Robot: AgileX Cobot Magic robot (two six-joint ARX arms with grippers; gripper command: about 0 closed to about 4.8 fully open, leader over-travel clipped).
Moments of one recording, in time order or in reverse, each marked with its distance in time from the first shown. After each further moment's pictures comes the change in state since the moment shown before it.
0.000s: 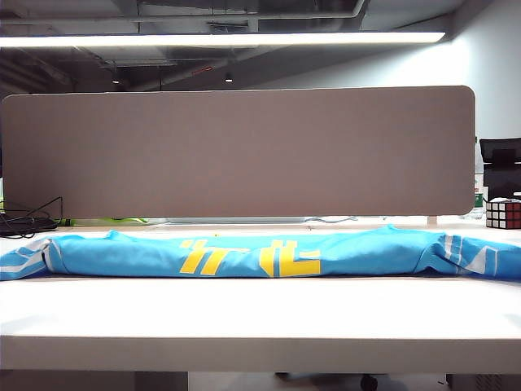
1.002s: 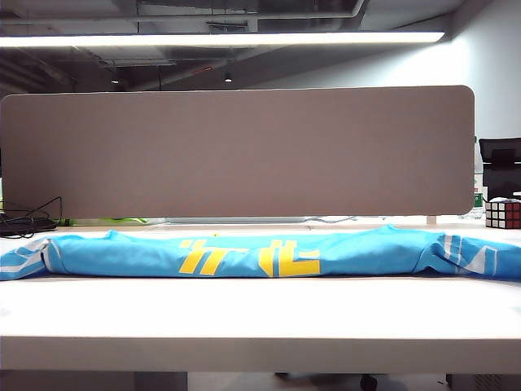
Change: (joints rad) left arm 0.337 0.002 -0.080 0.107 0.203 0.095; right arm -0.001 0.000 -0.156 0.280 0.064 -0.090
